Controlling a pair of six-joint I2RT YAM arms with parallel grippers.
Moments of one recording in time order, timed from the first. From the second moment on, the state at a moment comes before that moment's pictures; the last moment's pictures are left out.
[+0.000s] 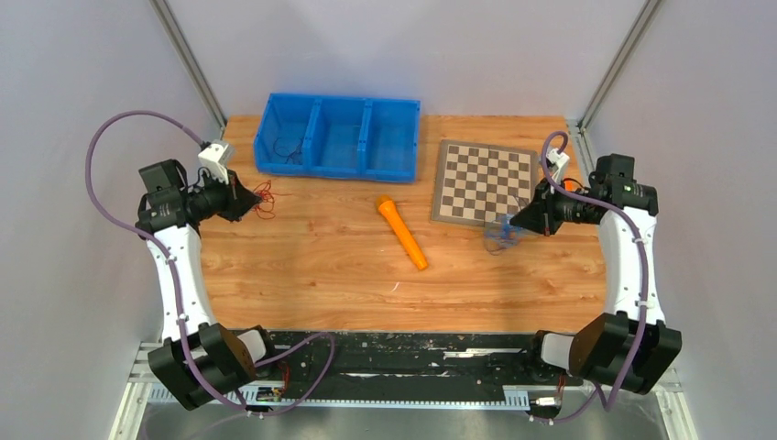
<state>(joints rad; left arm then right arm) 0.45 1.13 1.14 -0.78 0.94 0.42 -0.25 1.25 1.26 -1.17 -1.02 -0.74</state>
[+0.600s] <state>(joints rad) 0.30 1.08 1.16 -0.85 1.06 0.41 -0.03 1.27 1.13 -1.14 -0.98 -0.69</state>
